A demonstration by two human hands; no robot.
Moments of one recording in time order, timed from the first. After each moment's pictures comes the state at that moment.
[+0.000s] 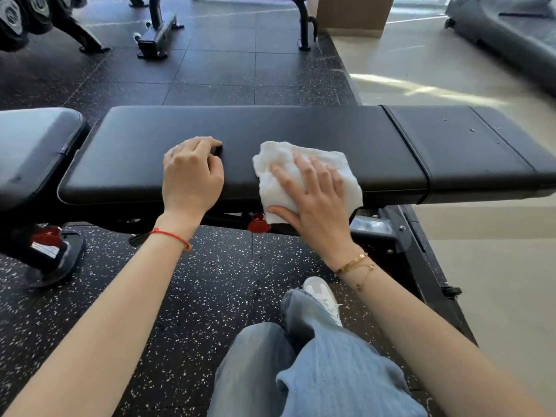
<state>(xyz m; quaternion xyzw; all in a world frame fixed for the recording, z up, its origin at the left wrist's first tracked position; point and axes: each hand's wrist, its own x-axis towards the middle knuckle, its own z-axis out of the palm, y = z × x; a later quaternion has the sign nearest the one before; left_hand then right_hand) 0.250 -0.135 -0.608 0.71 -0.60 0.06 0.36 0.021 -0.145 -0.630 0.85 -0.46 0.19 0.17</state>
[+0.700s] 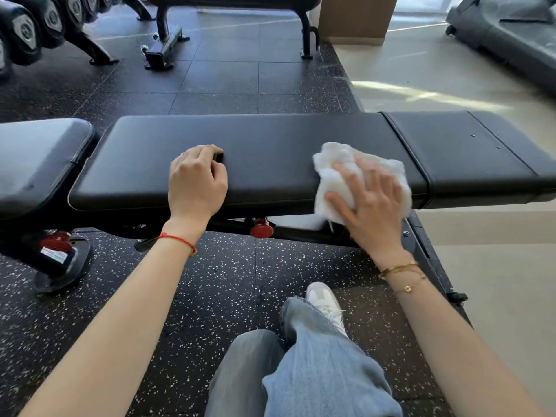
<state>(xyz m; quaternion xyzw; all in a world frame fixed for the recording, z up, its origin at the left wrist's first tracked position) 0.246 -0.132 -0.605 0.72 -0.59 0.06 0.37 -0.049 -0.160 -0.623 0.79 -0.55 0.23 0.13</state>
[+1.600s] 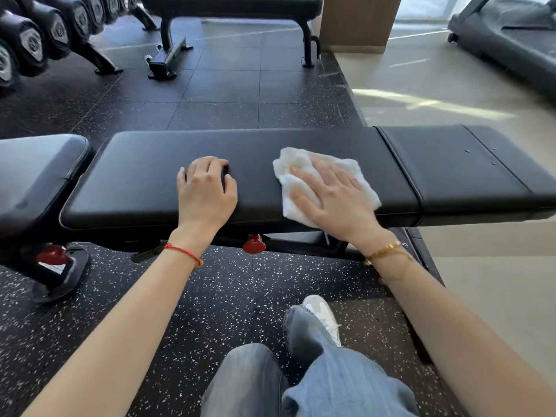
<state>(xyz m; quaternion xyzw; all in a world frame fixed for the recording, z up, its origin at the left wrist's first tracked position) 0.221 -0.150 -0.599 0.75 -0.59 0.03 0.30 -0.019 -0.185 -0.581 0.85 -0.51 0.11 -0.04</state>
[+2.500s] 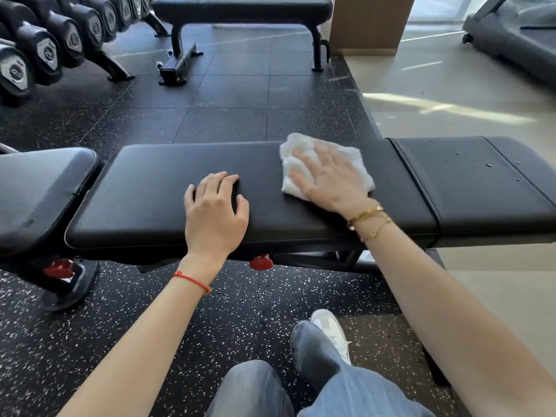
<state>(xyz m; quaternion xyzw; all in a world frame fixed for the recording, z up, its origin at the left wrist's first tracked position) 0.216 -0.149 -0.607 0.76 -0.58 0.08 0.27 0.021 -0.260 -0.567 0.84 -0.54 0.06 -0.08</state>
